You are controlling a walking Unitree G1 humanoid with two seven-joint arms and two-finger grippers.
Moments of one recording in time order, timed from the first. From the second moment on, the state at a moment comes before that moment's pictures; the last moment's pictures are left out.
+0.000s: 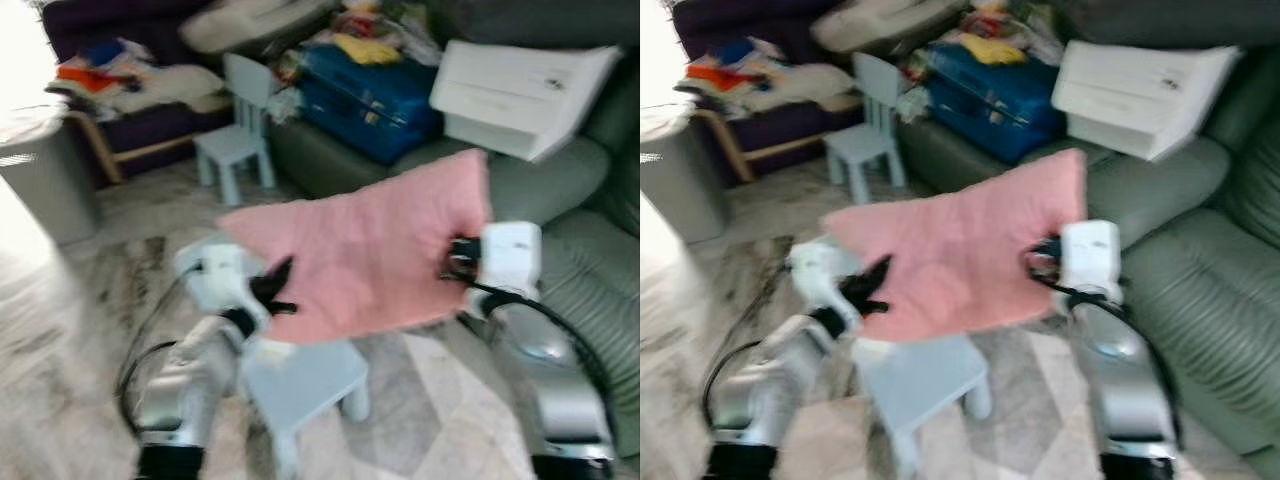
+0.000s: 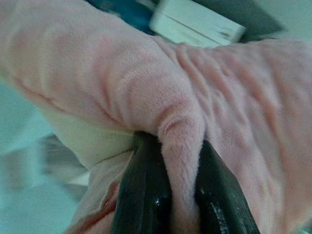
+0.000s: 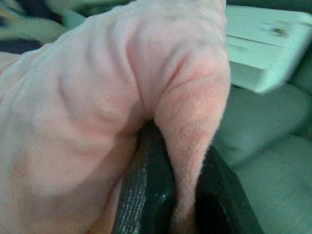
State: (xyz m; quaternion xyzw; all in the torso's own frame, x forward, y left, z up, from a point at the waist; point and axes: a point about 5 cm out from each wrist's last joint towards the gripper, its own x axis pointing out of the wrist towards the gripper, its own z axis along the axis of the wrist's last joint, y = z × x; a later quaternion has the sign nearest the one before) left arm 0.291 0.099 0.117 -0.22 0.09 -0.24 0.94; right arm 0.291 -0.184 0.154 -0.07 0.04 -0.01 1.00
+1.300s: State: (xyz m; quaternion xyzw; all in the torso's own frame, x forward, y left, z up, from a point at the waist) left arm 0.289 0.107 0.112 -0.22 0.09 -0.24 0.94; right arm 0.292 -0.172 0.154 -0.07 0.03 0.01 1.00
